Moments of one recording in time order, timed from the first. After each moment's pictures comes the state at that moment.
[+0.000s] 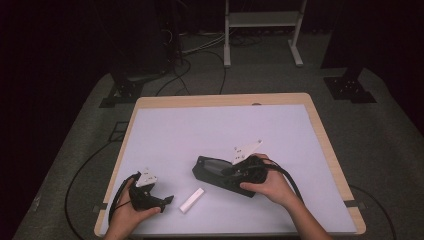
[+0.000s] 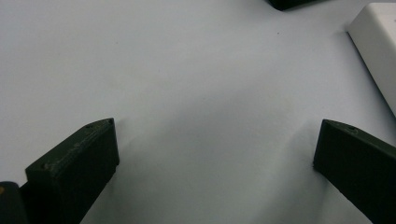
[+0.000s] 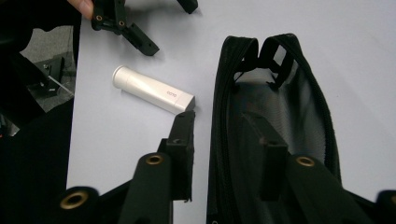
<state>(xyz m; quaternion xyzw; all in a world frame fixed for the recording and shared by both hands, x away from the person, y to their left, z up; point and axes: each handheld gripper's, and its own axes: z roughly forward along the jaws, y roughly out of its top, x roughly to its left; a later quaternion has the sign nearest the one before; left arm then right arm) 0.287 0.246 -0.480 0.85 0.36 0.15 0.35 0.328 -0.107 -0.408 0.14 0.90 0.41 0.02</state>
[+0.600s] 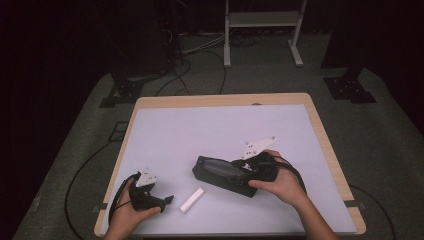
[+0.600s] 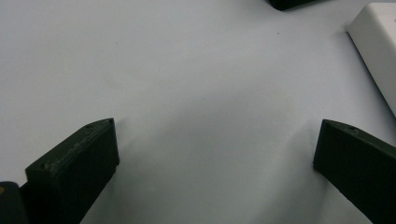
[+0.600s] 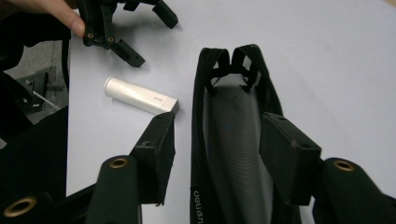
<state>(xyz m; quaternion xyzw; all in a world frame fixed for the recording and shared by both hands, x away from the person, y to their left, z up) 0.287 0.246 -0.480 0.85 0.36 0.15 0.35 0.323 -0.131 -0.390 0.18 0.88 0.43 0.05</state>
